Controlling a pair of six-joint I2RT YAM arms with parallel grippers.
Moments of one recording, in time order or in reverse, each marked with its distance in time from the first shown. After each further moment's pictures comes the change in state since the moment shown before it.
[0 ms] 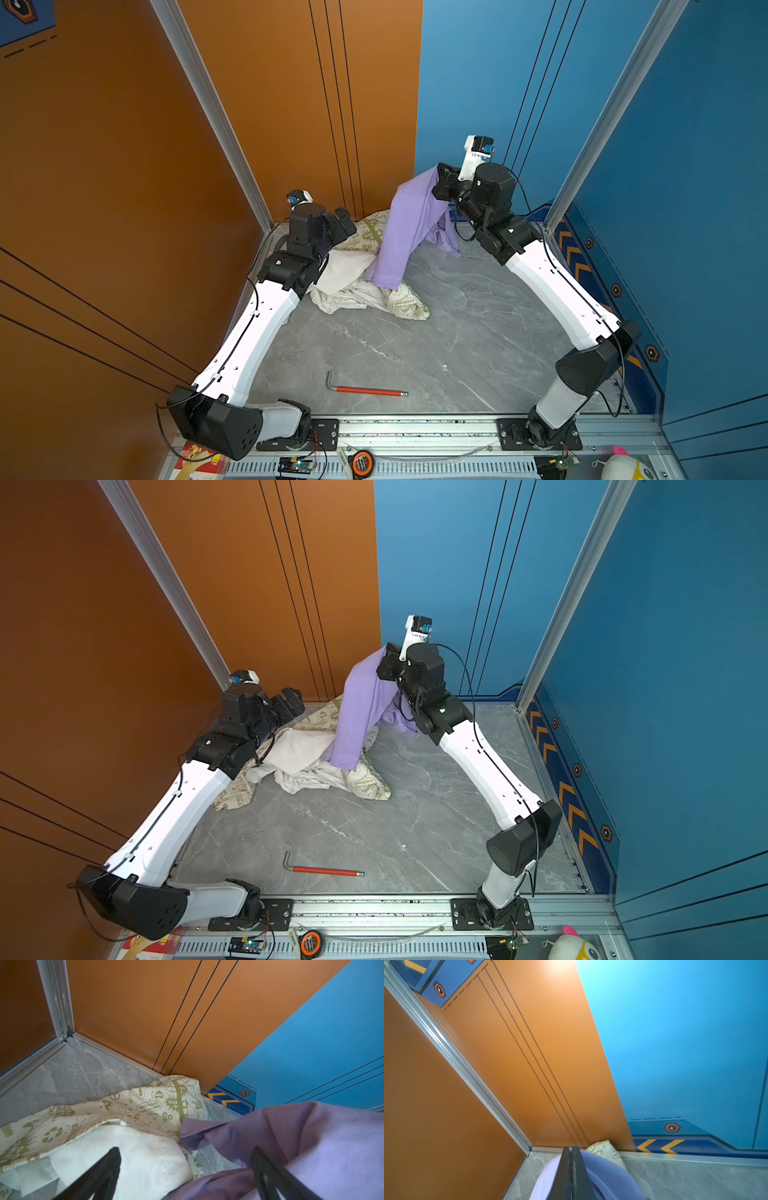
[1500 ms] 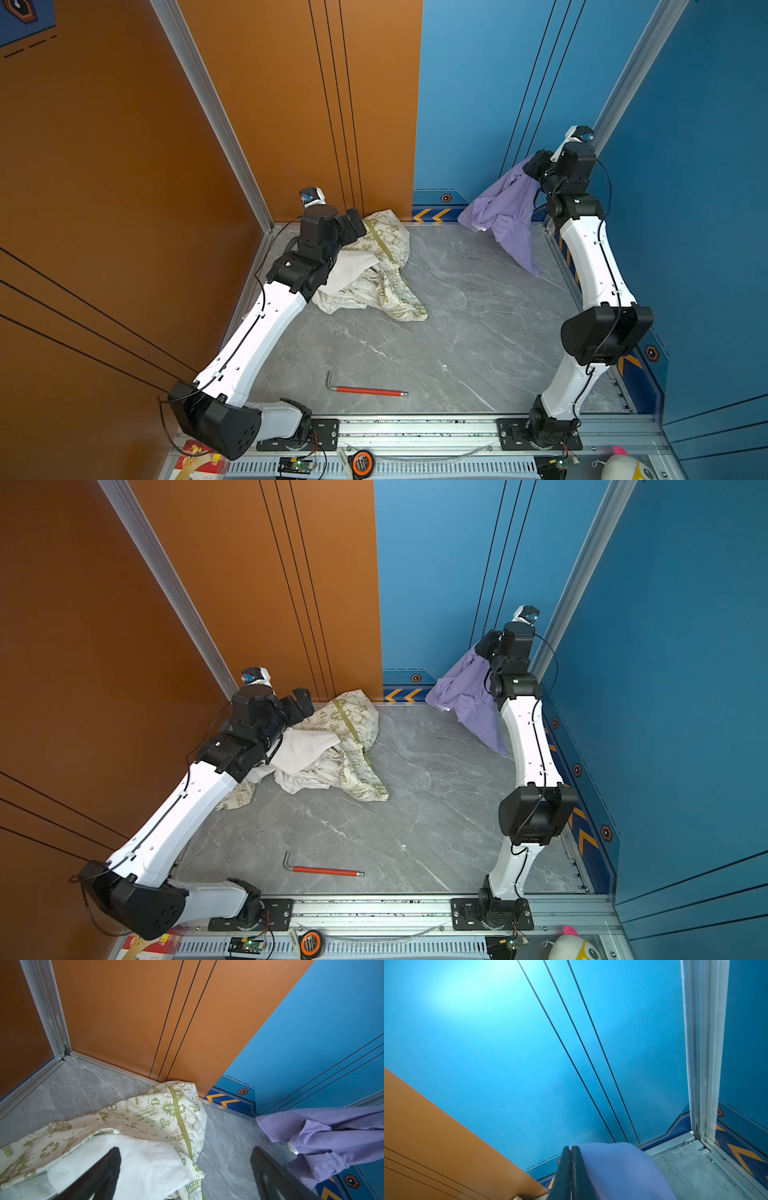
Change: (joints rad) left arm -0.086 0.006 0.001 0.040 -0.087 0.076; right arm -0.568 0.164 0.154 -0.098 -0.166 0.080
